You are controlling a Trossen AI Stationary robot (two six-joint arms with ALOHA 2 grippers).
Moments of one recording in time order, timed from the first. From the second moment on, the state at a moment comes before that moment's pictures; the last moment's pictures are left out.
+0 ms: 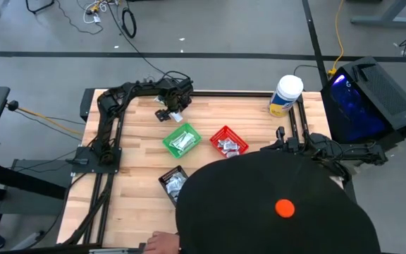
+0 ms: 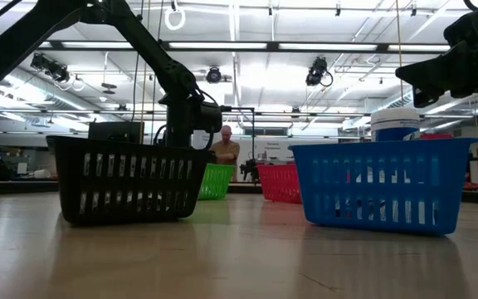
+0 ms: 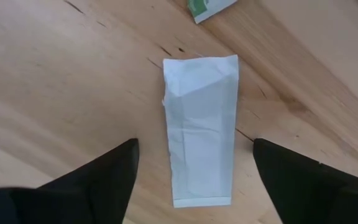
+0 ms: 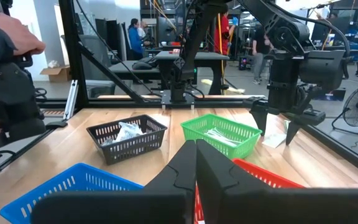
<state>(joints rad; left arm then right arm) 0.67 2.09 1.43 -0.82 -0.04 -1.54 0.03 0.01 0.02 0.01 0.01 -0.01</state>
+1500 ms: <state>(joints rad) 0.64 2.01 1.43 -0.87 -0.09 -1.48 0.03 0.01 0.02 0.01 0.01 -0.01</state>
